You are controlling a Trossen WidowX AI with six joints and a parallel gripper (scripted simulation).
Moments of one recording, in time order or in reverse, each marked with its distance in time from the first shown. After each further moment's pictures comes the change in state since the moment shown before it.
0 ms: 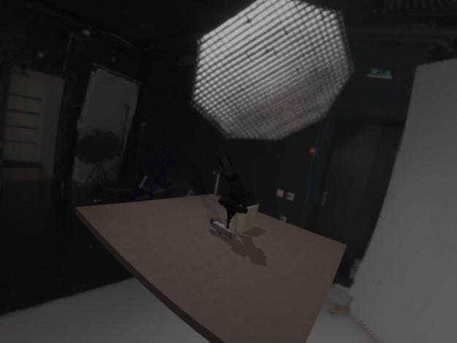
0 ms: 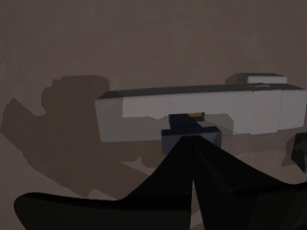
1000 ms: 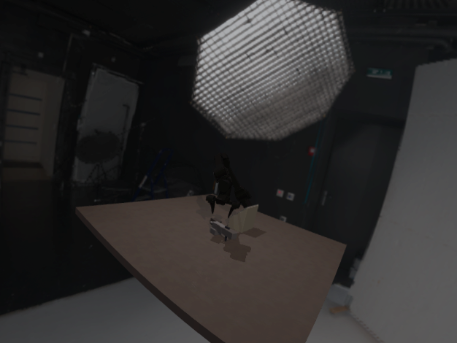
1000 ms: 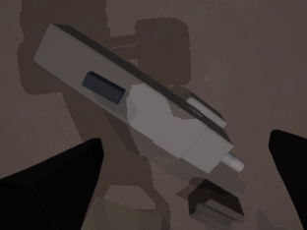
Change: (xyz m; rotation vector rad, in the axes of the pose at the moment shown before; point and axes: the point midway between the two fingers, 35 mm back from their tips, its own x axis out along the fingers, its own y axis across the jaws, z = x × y) arm -0.005 -0.061 0.019 -0.667 0.029 0.027
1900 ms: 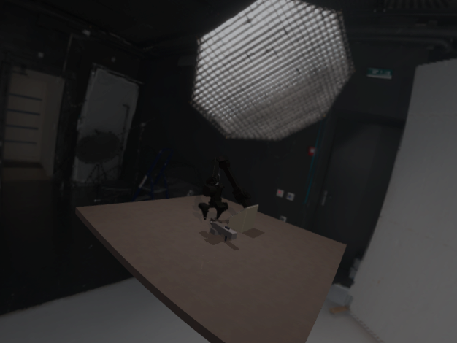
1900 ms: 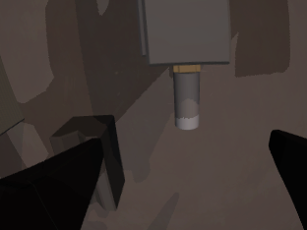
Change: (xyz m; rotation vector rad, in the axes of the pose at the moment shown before) arm 0.061 -0.066 -0.076 -0.899 0.040 -0.005
